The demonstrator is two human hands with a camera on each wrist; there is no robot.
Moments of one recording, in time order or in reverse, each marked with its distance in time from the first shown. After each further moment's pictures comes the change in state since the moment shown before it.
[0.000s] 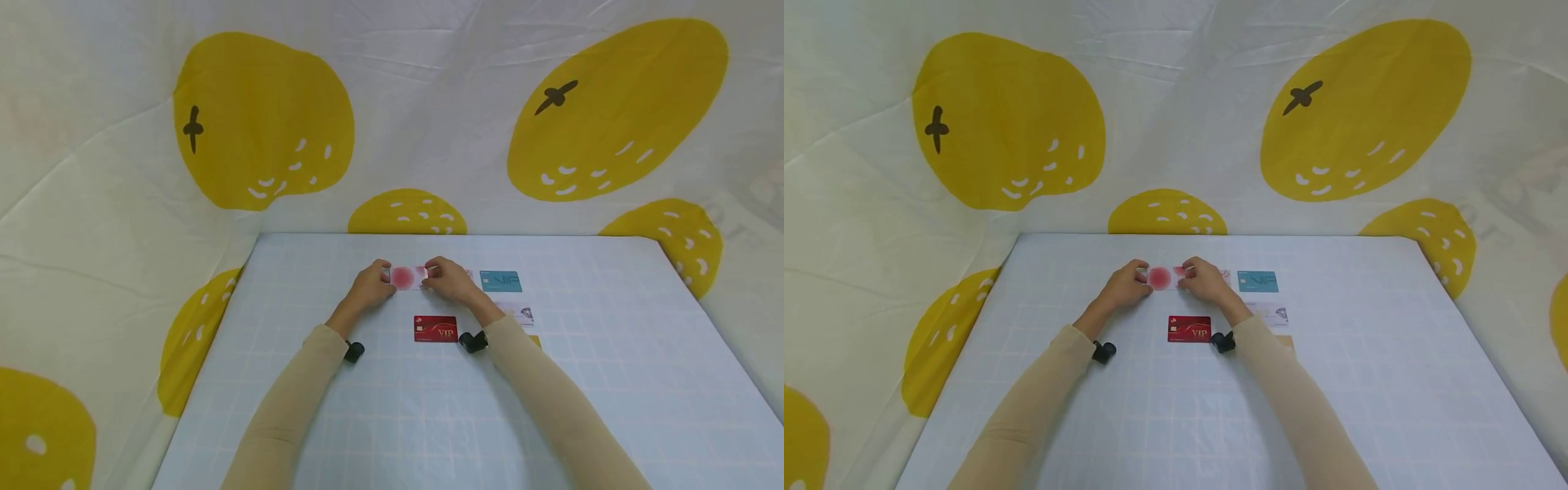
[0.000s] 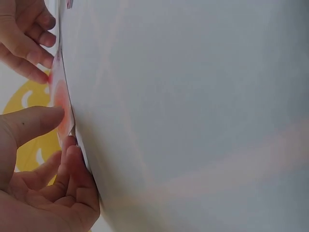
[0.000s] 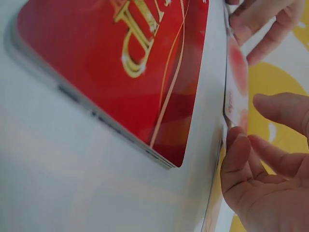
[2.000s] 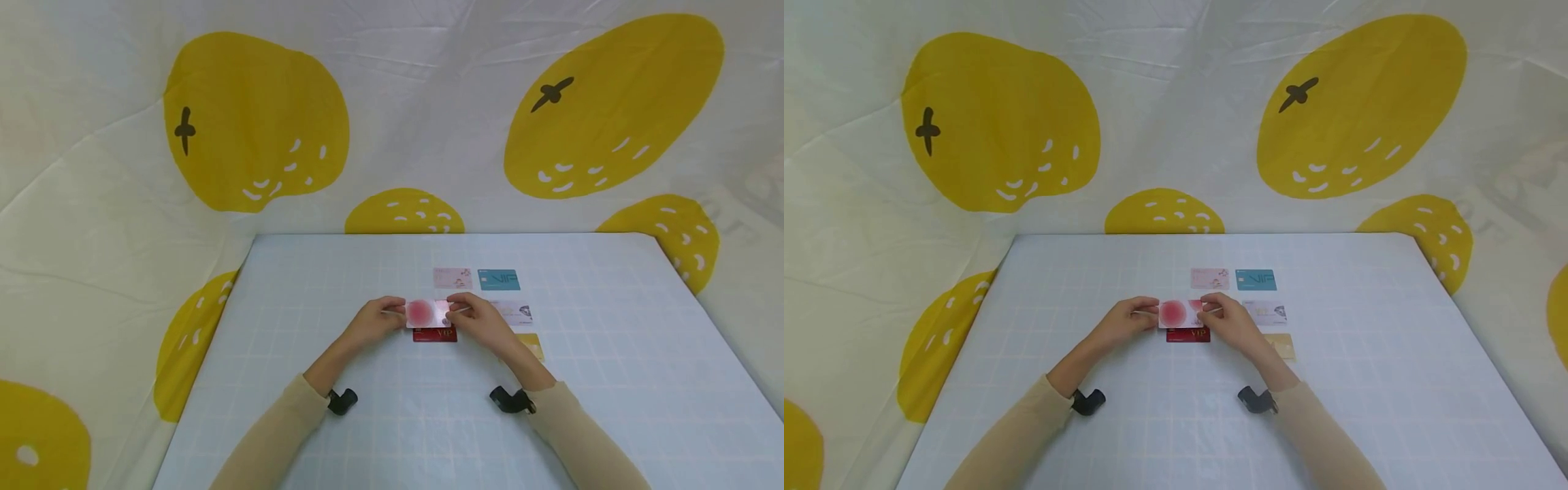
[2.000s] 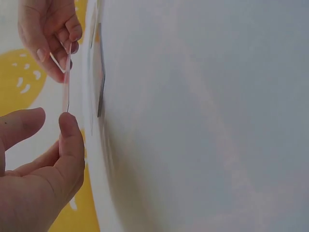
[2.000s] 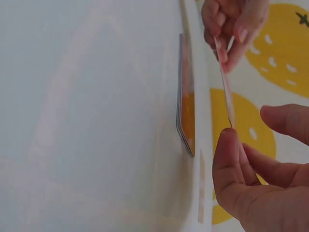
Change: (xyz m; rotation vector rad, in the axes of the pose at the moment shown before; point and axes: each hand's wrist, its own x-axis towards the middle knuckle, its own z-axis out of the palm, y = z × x) left_hand -0.077 -0.001 0.019 -0.324 -0.150 0.159; right_hand -0.108 0.026 0.002 0.188 0.095 -0.085
